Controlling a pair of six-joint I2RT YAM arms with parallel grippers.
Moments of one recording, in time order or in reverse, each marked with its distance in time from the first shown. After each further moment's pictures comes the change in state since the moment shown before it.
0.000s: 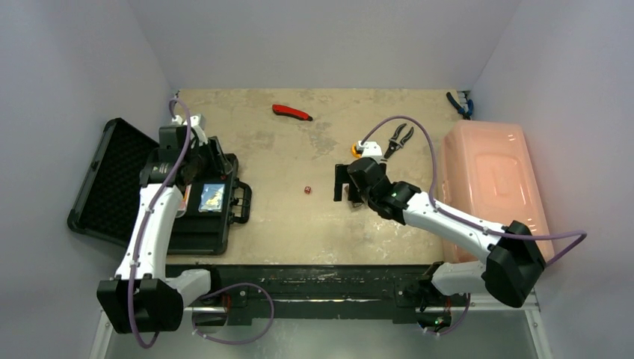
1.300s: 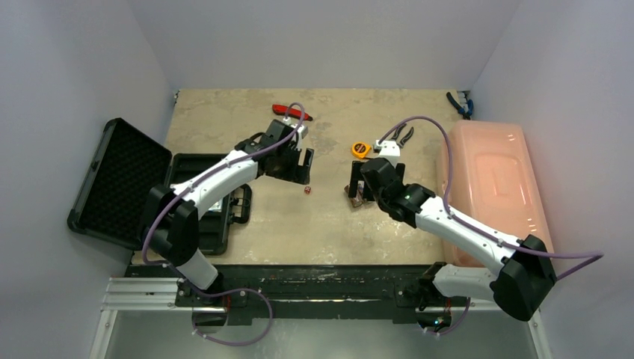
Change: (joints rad) left arm -0.609 0.455 0.151 0.147 -0.125 -0.010; right arm -0.051 -0.079 -0.013 -0.064 0.102 -0.008
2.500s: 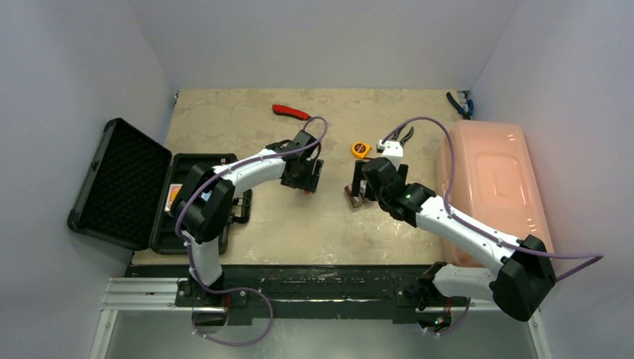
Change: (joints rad) left arm -0.090 0.273 0.086 0.015 -0.121 -0.082; right arm -0.024 -0.001 -0.006 -0.022 0.021 0.027
